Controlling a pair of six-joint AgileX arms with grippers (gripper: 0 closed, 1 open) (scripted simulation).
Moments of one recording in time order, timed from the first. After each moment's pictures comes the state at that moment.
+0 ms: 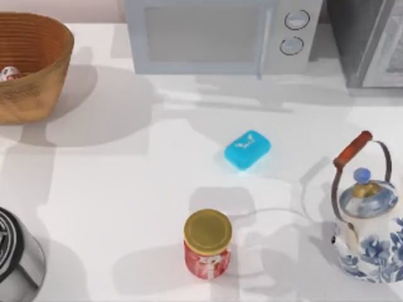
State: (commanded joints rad) left arm 0.07 2.15 2.41 -1.25 0.10 0.03; right arm 0.00 0.00 0.00 0.00 0.00 0.00
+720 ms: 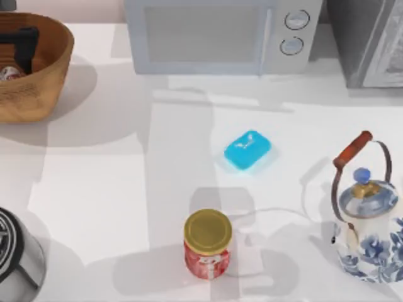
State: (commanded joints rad) left arm 0.12 2.65 2.69 -1.51 0.07 0.15; right arm 0.00 0.00 0.00 0.00 0.00 0.00
